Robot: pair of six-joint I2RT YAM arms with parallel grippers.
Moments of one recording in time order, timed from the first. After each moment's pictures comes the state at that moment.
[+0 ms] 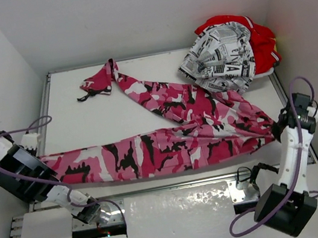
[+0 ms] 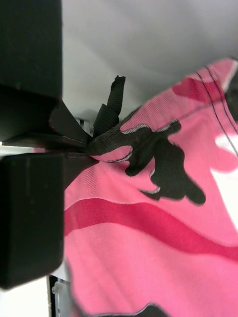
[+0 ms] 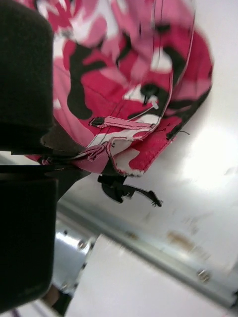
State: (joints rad) left arm 0.88 1.65 1.22 -1.03 0.04 1.09; right arm -0.58 0.87 0.72 -0.92 0.20 0.58
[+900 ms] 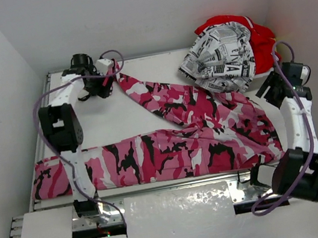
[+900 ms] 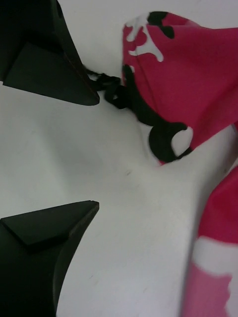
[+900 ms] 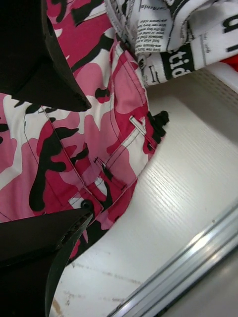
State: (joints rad) left arm -0.02 2.08 1.80 -0.72 0.26 0.64; right arm -0.42 1.15 0.93 -0.61 0.10 0.37
